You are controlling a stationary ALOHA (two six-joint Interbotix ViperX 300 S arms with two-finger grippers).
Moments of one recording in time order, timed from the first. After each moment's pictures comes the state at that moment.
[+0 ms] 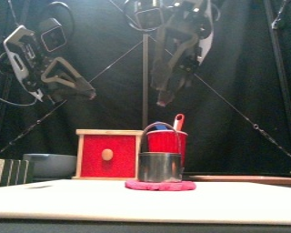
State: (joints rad) left arm -0.21 -0.27 1.16 -0.37 -0.64 0.07; right arm 0.19 0.01 0.37 -0.38 0.61 0.70
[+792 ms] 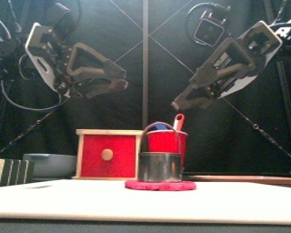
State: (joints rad) left arm -0.24 0.00 1.03 -0.25 -0.99 0.12; right arm 0.04 -0.14 0.91 -0.46 -0.40 0.49
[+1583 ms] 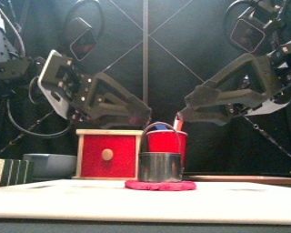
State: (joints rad) left arm -0.30 0.27 0.89 -0.32 -1.00 0.17; right arm 0.44 0.18 0.98 0.58 -1.08 -0.21
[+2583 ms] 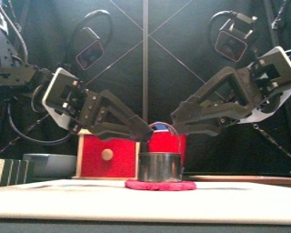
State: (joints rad) left arm -0.29 0.30 0.87 -0.38 -0.94 0.23; right arm 0.38 0.20 0.93 0.61 -0.98 -0.21
